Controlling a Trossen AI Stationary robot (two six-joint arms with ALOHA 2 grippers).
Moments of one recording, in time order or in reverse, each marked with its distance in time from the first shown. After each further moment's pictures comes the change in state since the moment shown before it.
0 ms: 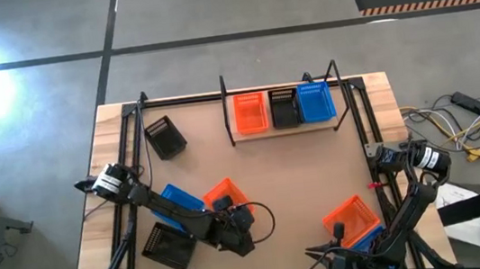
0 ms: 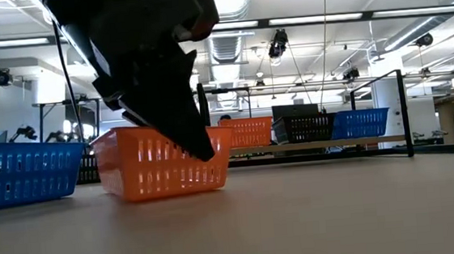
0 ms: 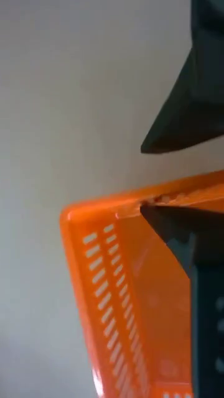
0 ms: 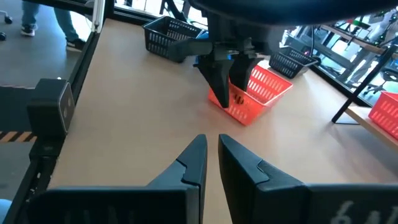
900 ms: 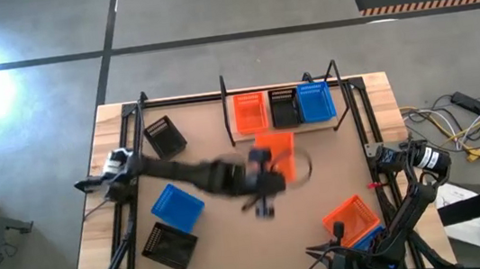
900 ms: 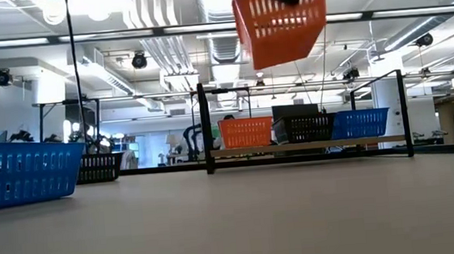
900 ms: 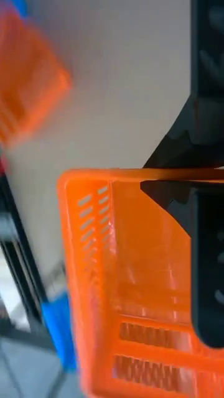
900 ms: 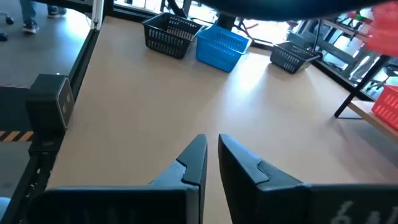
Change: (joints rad) left arm 0.282 -0.002 0.546 -0.216 0.089 0.871; right arm 0.000 0.000 -0.017 0.006 -0.008 0.026
